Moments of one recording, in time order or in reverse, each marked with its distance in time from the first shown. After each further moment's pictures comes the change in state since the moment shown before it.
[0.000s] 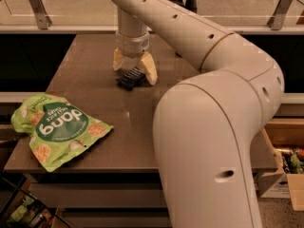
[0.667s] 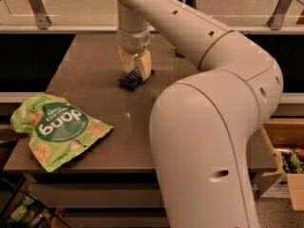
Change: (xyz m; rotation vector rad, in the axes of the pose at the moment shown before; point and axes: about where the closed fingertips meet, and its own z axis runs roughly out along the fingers) arm 0.000 -0.001 -0.013 0.000 0.000 0.000
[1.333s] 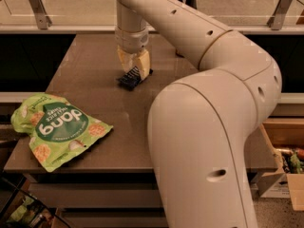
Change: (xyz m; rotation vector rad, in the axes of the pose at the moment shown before) arm 0.001 -0.005 -0.001 0.019 0.004 -0.004
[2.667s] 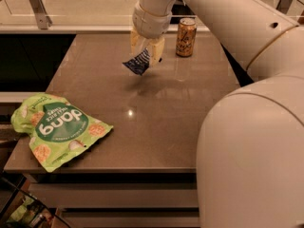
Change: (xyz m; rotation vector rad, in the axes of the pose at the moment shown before) arm 0.003 0.034 -0.072 0.196 -0.004 0.024
